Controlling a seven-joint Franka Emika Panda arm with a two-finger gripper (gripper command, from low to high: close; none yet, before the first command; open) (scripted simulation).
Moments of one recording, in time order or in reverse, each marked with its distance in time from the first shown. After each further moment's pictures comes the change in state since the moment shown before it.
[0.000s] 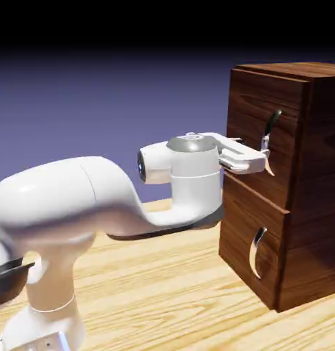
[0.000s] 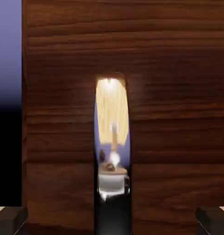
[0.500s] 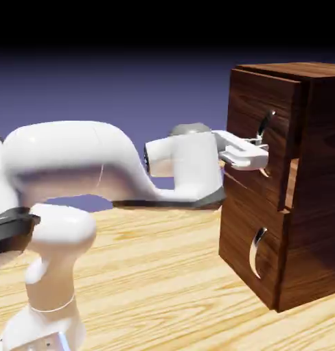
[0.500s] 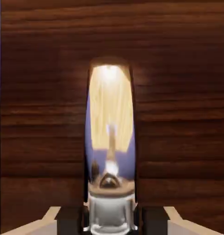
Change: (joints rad) arm -0.120 0.236 0.130 -0.021 -0.077 -0.085 0.330
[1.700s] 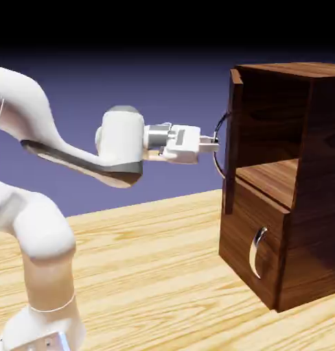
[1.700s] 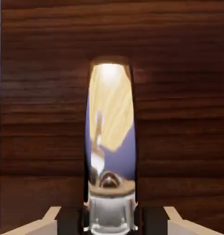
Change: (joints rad) arm -0.772 0.017 1.008 -0.369 0.867 -0.351 -0.031
